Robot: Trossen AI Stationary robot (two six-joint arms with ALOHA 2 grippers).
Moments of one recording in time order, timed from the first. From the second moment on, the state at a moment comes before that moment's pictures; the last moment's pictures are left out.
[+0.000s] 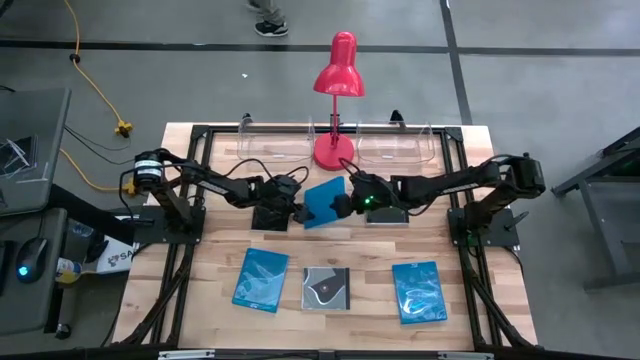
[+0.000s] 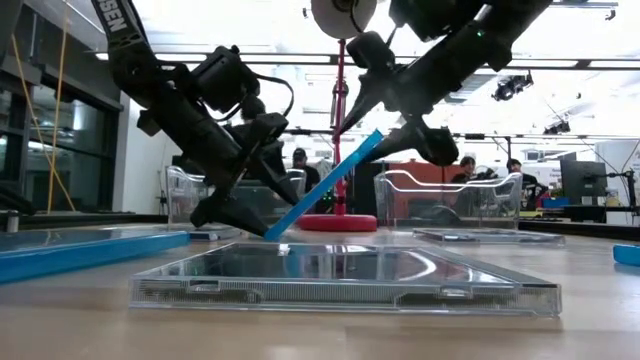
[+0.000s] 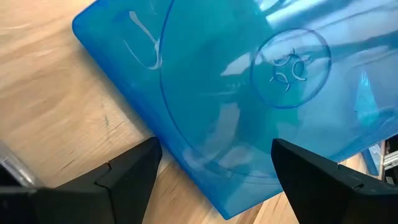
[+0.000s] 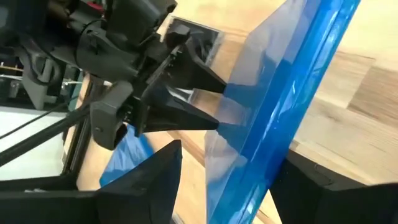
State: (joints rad) left arm 0.16 1.70 0.64 0.35 0.14 -0.91; right arm -0.05 1.55 0.86 0.06 0.05 1.15
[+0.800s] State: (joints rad) left arm 0.16 1.70 0.64 0.35 0.14 -0.89; right arm -0.06 1.57 0.86 -0.02 0.06 1.12
